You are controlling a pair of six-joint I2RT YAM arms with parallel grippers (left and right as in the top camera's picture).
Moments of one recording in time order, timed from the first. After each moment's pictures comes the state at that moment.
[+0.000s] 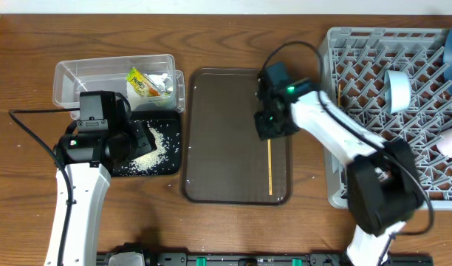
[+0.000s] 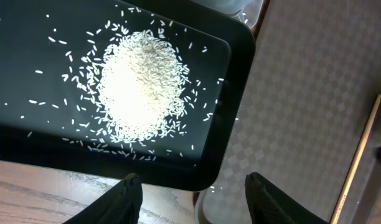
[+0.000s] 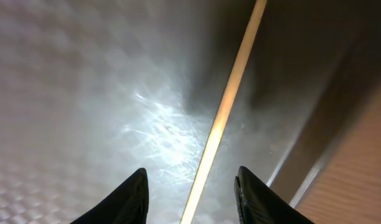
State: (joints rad) left arm 0.07 1.22 1.03 -0.98 0.16 -0.33; right arm 0.49 1.97 1.41 -0.90 -0.11 0.30
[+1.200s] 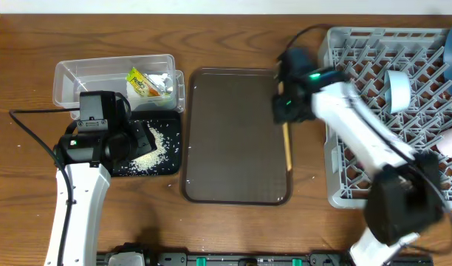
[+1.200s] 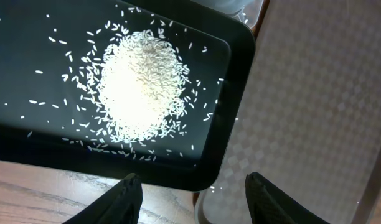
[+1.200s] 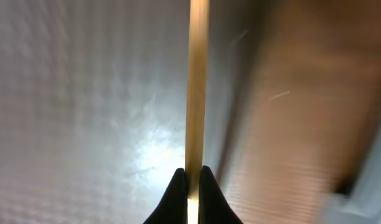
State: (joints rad) left arm 0.07 1.22 1.03 -0.98 0.16 -0.33; right arm 0.35 1.82 1.49 -0.95 -0.05 0.29
